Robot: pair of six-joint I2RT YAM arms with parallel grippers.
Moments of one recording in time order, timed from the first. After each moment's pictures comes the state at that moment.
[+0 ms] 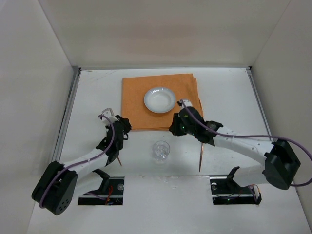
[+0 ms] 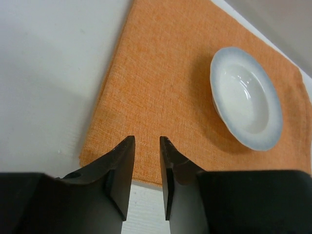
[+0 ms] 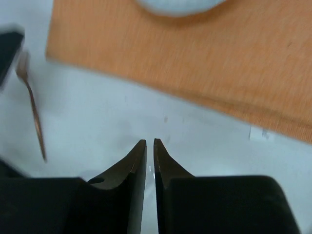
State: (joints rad) left arm -0.51 1.05 0.25 0.48 -0.55 -0.74; right arm 0.78 1.34 0.86 -0.16 0.11 0.63
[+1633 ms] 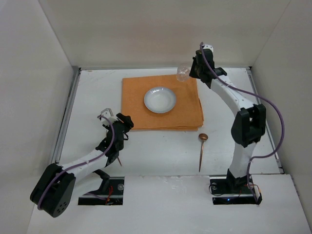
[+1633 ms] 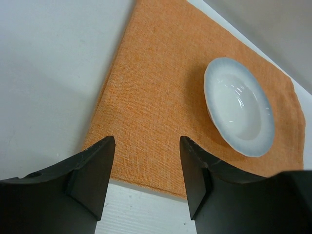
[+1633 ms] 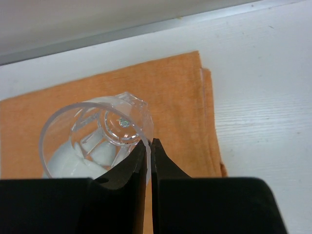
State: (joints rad) left arm -0.54 1.03 0.25 0.48 -0.60 -0.74; right arm 0.34 1.90 1.76 -0.38 0.22 0.40
